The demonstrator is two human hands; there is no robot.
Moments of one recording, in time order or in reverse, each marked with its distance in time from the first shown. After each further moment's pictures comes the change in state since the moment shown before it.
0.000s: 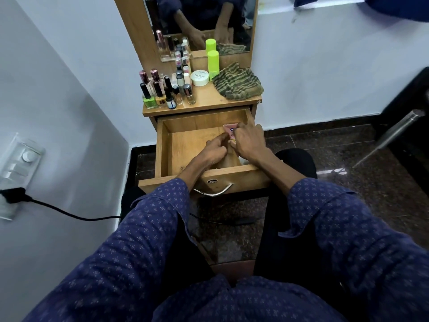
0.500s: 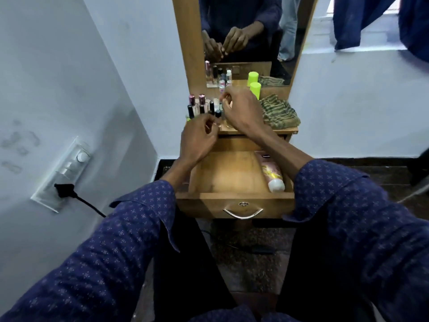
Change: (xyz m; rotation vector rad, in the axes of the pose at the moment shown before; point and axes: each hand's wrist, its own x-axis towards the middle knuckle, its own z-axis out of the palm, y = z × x) left_hand -0.056 0.014 -0.138 0.277 0.803 0.451; right_hand 0.090 -0.105 -0.123 0.511 0.458 -0.178
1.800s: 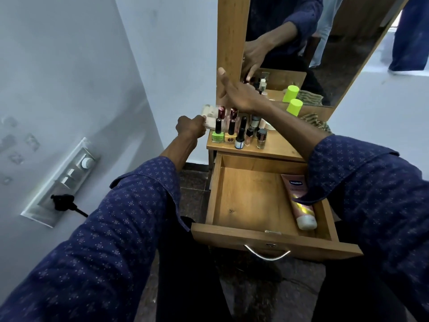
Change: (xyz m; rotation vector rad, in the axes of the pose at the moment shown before) left_hand 0.127 -0.144 0.003 -0.493 0.163 -0.923; right_hand 0.126 -0.034 0.079 0.236 -0.619 0.154
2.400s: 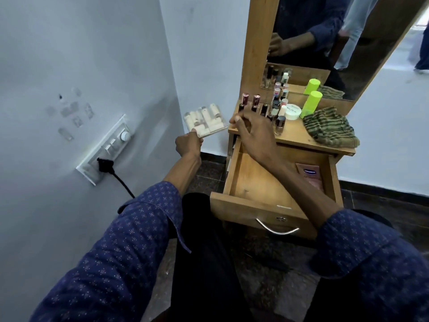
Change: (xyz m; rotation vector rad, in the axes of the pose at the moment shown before) left_hand -0.093 -0.067 -0.079 -0.317 0.294 -0.067; right_hand -0.133 0.010 0.089 0.169 0.402 -0.382
